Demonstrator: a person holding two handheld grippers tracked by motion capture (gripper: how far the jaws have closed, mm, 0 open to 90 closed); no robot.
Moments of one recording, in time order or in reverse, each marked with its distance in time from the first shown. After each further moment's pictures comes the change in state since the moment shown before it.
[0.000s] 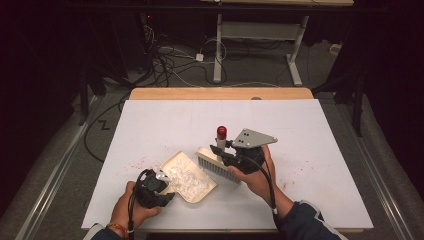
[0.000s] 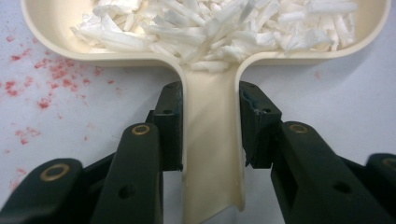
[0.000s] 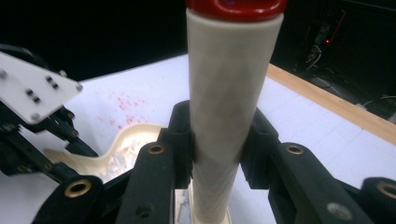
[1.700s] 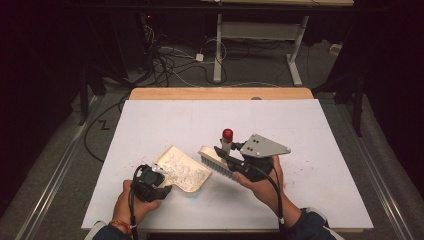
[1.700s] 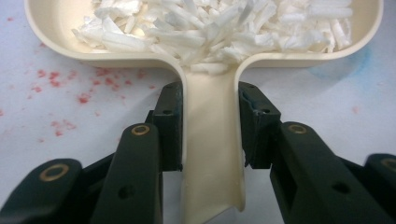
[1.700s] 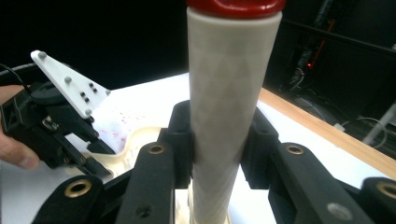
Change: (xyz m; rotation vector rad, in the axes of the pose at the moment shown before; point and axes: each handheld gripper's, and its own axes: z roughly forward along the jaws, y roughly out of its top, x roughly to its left) left arm 0.015 0.002 0.002 -0.052 0.042 -0.161; right arm 0.017 0.010 -0.033 -0.072 -0.054 -0.044
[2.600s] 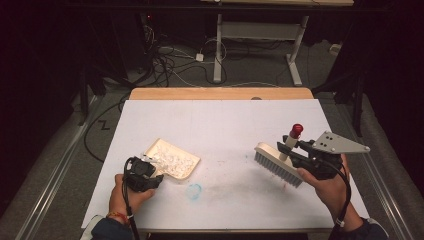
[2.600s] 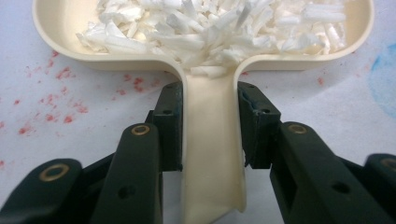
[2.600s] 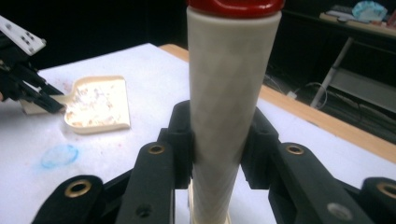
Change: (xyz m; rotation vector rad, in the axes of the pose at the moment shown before) left arm 0.030 0.002 -0.001 -0.045 0.062 -0.111; right arm -0.085 -0.036 -0.103 0.065 -0.135 0.059
